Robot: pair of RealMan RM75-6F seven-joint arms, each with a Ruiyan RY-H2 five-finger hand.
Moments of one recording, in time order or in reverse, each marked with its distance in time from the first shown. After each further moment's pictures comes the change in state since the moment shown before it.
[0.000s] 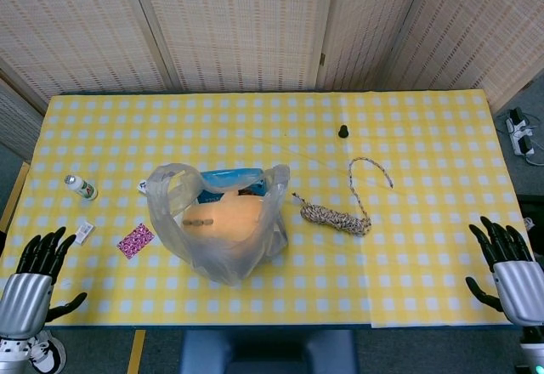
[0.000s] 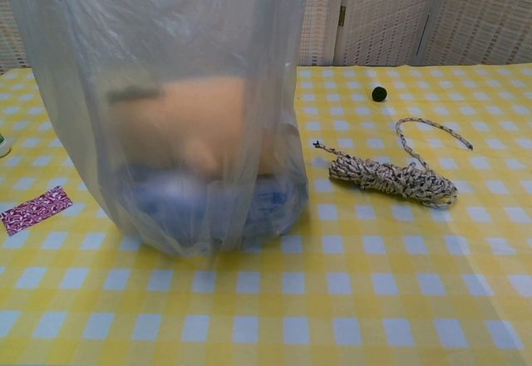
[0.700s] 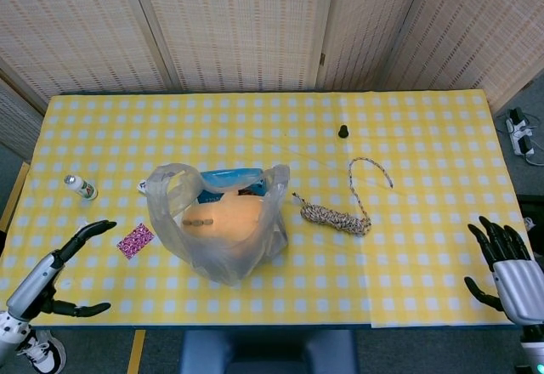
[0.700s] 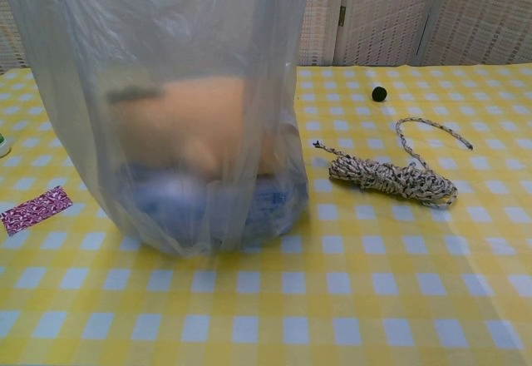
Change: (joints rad) left arm -0.294 0.255 0.070 -0.015 0.274 0.004 -1.273; right arm 0.009 0.014 -0.004 -0.001 -0.001 -0.020 0.043
